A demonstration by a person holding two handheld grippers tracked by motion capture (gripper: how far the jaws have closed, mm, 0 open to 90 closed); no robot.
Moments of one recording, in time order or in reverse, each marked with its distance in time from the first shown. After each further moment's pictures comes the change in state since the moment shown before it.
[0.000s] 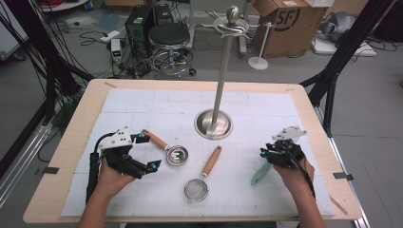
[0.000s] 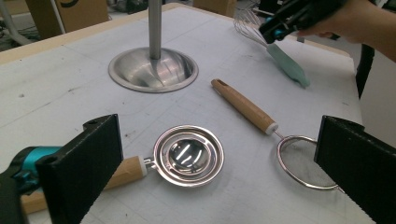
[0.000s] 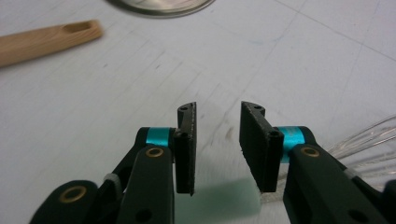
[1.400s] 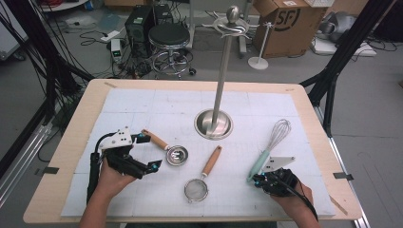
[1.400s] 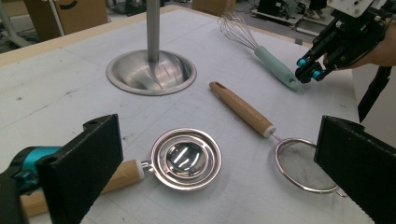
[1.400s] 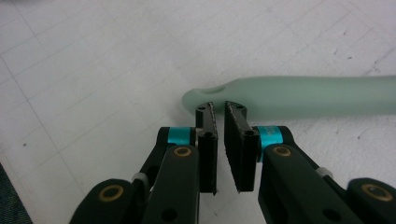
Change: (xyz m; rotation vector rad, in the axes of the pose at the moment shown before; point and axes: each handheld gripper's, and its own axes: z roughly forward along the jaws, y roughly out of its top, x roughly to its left) left arm -0.002 0.001 0.001 -0.007 -0.004 -0.003; right arm 0.054 -0.039 -0.008 0.103 0.203 -0.198
